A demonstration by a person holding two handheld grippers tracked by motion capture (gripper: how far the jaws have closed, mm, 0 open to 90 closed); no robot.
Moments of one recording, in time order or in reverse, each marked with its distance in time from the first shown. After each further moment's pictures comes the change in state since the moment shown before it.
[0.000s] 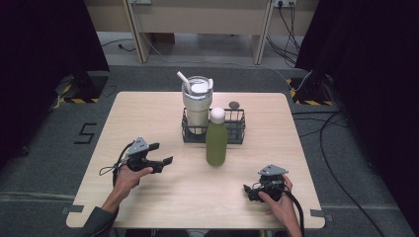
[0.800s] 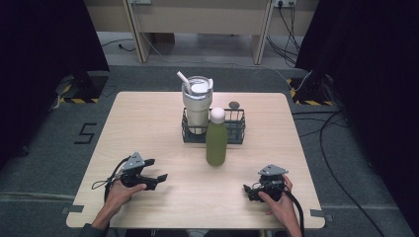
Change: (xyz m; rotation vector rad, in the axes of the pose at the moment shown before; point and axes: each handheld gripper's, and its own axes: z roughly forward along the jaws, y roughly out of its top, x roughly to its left) left arm -0.015 -0.035 -0.024 0.105 -0.031 0.005; right arm 0.000 0.000 0.000 0.002 0.001 0.005
